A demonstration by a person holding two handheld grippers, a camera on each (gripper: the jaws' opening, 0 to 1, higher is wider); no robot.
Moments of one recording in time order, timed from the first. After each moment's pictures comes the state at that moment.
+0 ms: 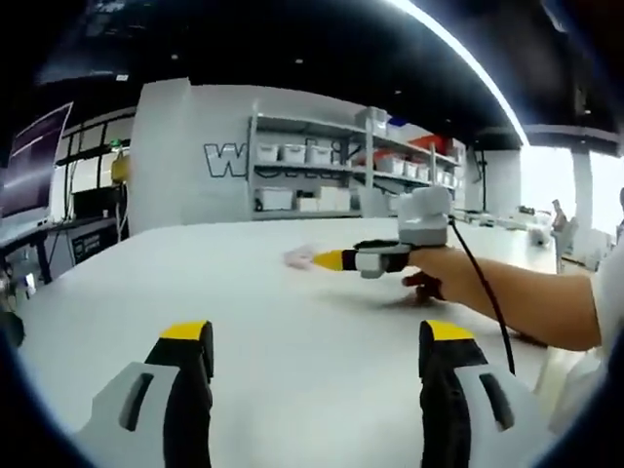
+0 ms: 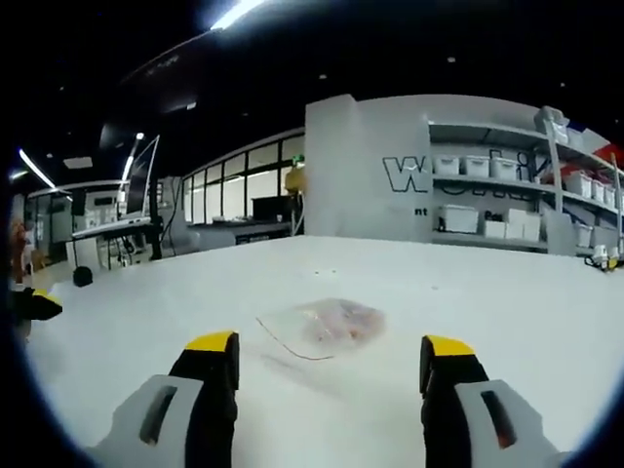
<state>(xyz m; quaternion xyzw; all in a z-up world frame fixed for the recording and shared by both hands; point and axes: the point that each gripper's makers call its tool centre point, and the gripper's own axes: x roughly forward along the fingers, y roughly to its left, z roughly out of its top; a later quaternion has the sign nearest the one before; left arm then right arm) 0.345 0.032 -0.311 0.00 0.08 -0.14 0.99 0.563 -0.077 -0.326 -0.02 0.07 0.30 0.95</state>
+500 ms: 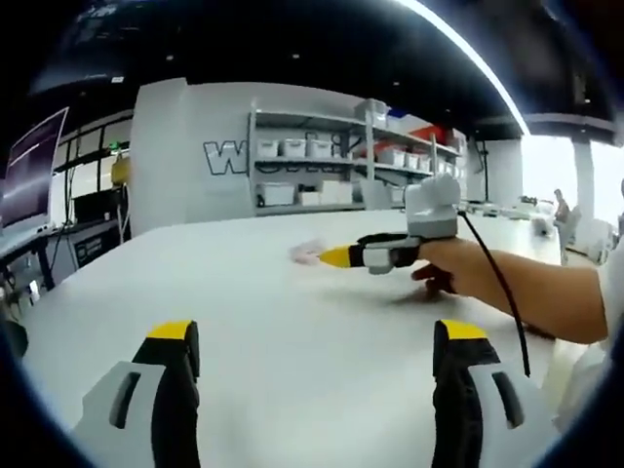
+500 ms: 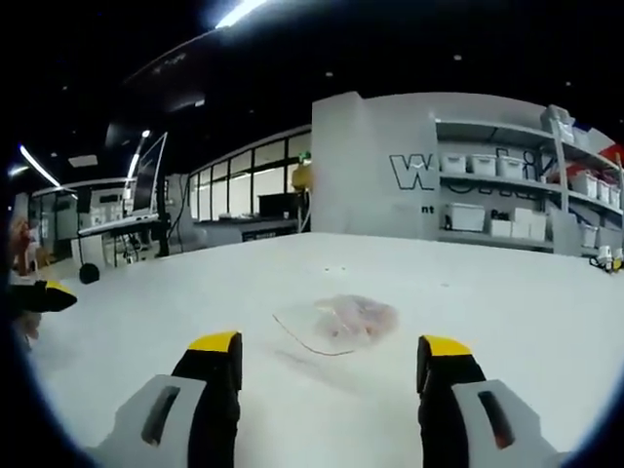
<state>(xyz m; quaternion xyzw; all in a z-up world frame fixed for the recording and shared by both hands) 0.347 0.035 -0.318 0.01 0.09 -0.14 0.99 0.555 -0.070 -0.328 -0.02 0.08 0.31 0.95</state>
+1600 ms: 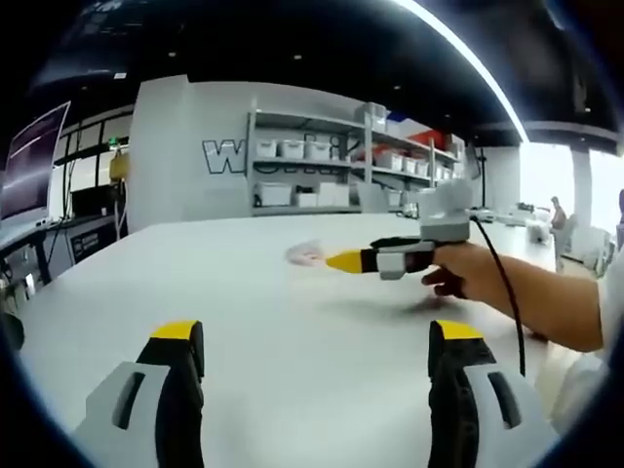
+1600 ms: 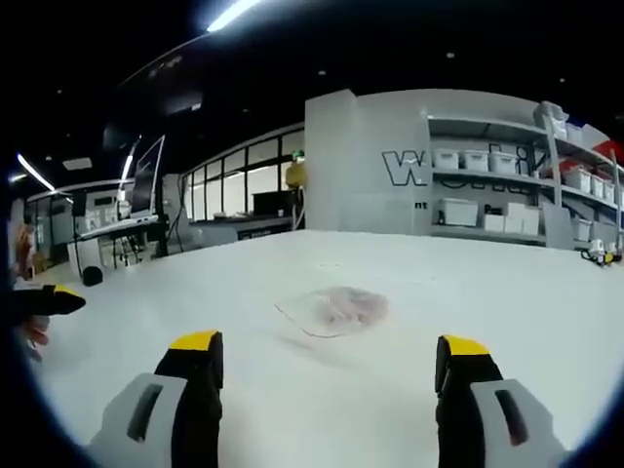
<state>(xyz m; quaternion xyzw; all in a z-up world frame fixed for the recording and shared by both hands) 0.344 0.033 -0.316 0.00 0.09 -0.15 0.98 0.528 -0.086 -0.325 -0.02 0.09 0.30 0.95</state>
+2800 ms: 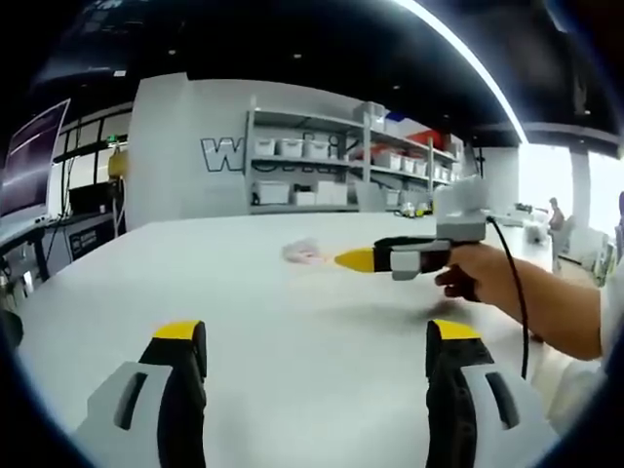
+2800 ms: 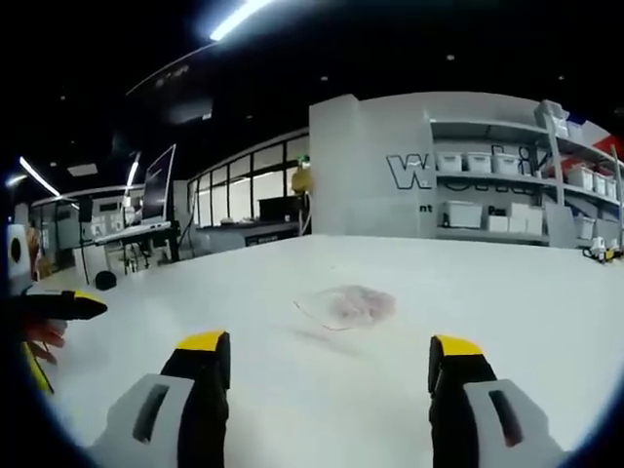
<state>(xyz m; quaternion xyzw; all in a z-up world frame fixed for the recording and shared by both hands) 0.340 0.030 -0.318 0.00 0.10 -0.15 0.98 0.502 -0.091 -0.318 0.00 0.08 0.32 0.95</state>
